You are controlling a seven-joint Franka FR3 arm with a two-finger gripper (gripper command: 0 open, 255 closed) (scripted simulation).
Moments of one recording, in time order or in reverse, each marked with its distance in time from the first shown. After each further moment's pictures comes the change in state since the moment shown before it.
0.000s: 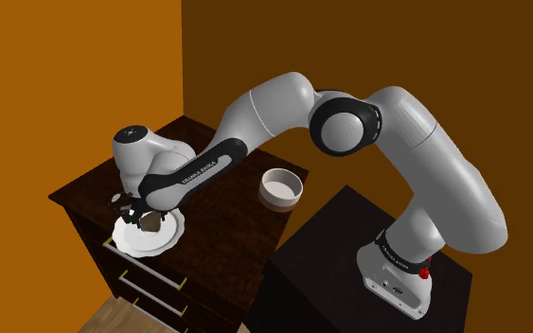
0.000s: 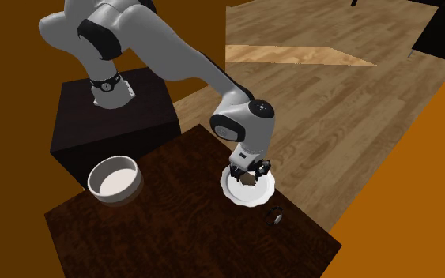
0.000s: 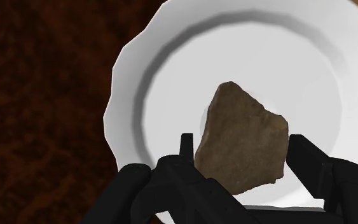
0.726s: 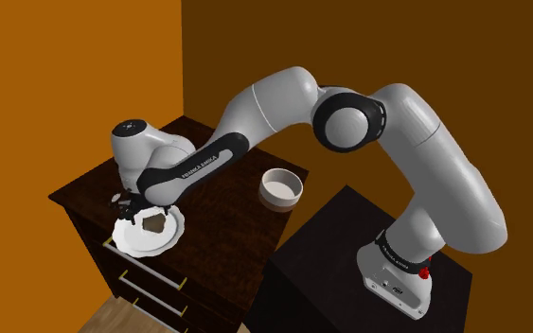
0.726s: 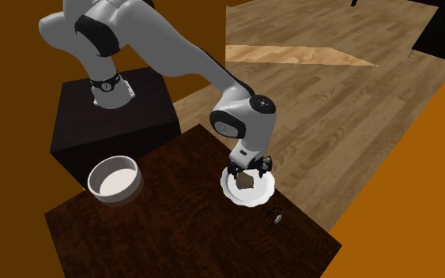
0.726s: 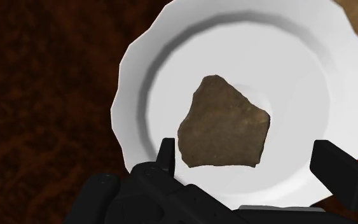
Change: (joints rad) arm -0.007 -0.030 0.007 -0.012 0.005 -0.018 -0.004
